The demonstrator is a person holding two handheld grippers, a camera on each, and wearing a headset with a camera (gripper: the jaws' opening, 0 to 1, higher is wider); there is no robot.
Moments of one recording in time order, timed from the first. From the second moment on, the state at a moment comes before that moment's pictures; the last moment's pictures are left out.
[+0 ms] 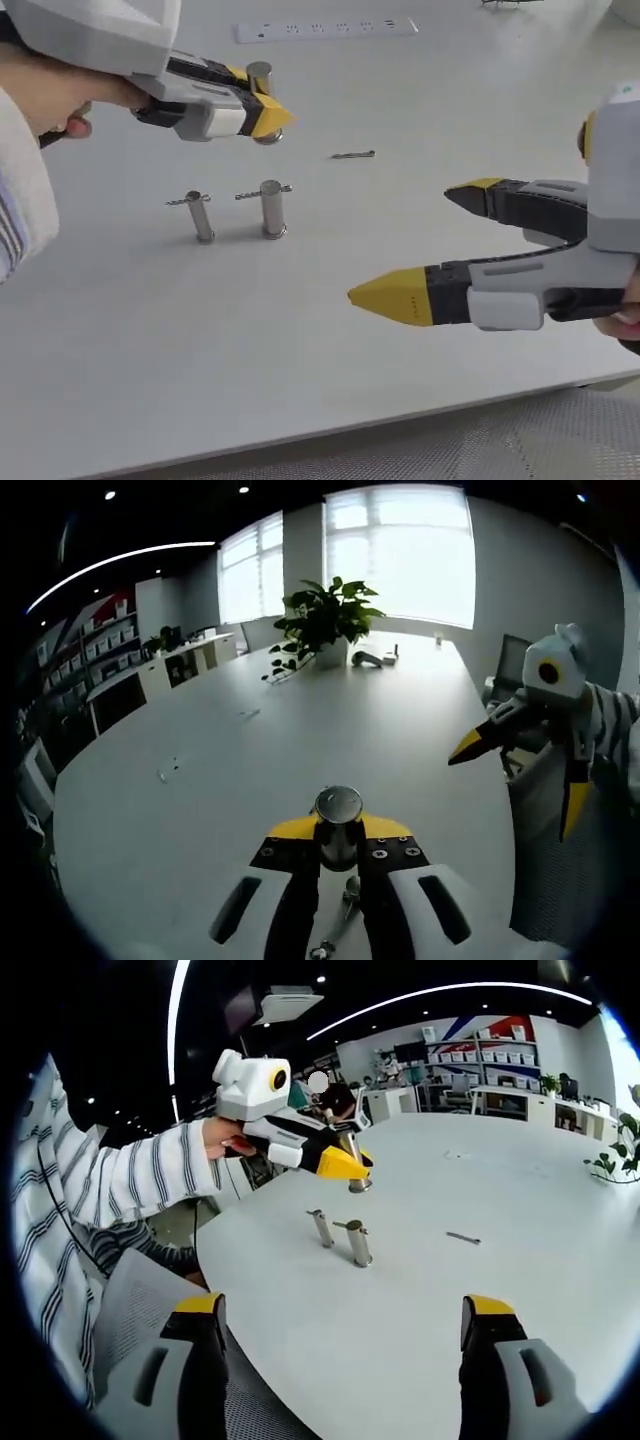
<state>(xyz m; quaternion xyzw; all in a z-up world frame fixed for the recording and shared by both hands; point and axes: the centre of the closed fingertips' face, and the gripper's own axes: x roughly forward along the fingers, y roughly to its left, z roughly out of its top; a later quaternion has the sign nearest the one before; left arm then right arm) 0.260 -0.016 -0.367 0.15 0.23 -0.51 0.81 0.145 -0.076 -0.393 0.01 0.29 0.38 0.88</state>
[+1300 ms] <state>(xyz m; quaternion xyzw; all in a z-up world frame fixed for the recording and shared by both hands) 0.189 -0.049 -0.448 0.12 0.28 -0.51 0.80 0.140 -0.087 -0.402 0.00 0.30 0.37 0.88</state>
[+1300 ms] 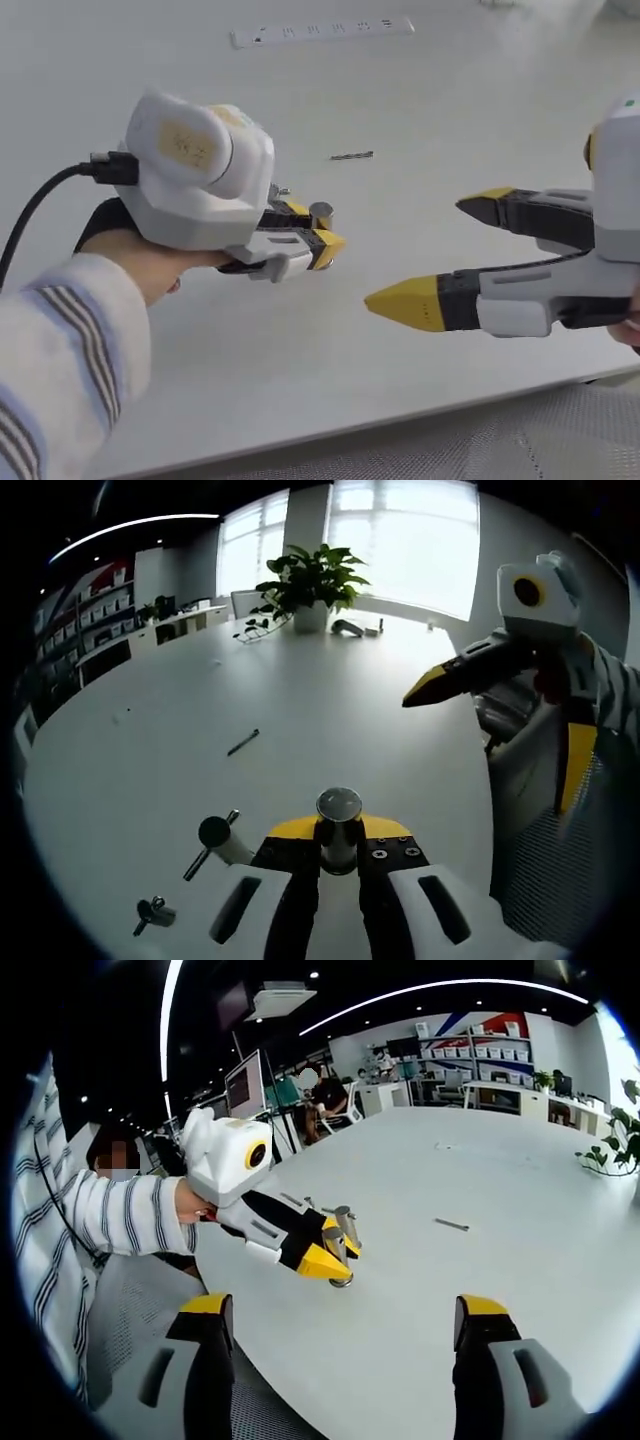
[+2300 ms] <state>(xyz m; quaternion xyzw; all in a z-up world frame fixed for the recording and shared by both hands) 0.194 -0.050 -0.463 0.16 0.27 -0.51 0.80 0.136 -0.081 -0.411 0.00 0.31 0.39 0.87</state>
